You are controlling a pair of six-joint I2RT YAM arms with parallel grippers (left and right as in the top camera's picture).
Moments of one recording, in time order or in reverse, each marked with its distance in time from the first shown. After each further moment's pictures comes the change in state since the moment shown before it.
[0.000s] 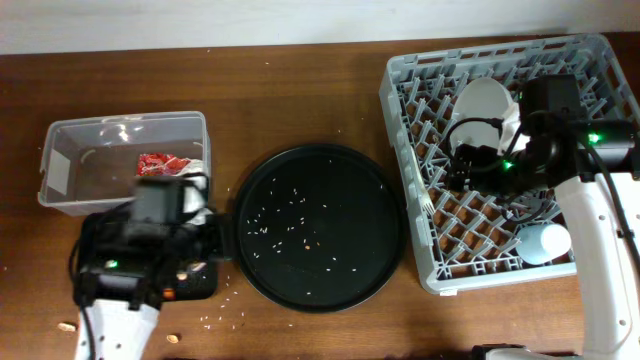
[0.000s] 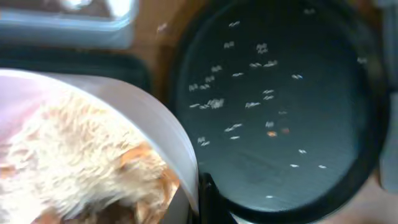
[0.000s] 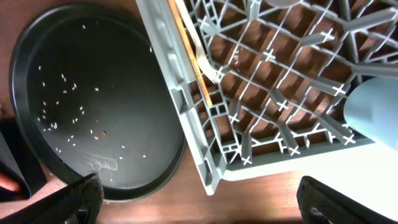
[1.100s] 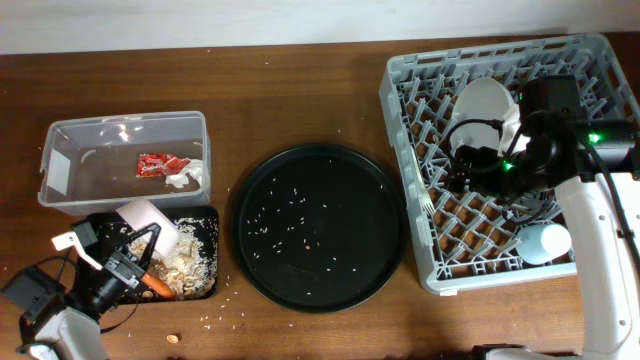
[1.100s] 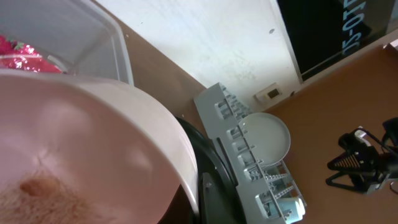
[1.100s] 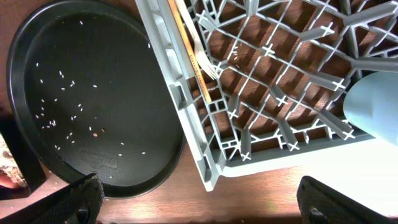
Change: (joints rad) left arm 1.005 0.195 -0.419 0.467 1.293 0.540; right arm 0.000 0.000 0.000 -0.012 0.000 0.000
